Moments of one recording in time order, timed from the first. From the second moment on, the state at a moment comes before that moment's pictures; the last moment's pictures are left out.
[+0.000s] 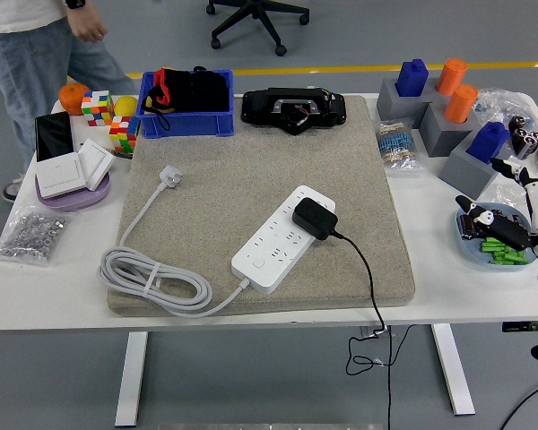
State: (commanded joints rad) left arm -0.16 0.06 -1.35 -0.18 1.67 -0.14 0.34; right arm 0.00 -0.13 1.54 1.36 -1.78 -0.25 0.22
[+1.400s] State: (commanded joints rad) left arm -0.14 0.04 -1.36 -0.18 1.67 -0.14 0.33; right arm -0.05 -0.10 1.73 1.44 -1.80 -0.24 0.19
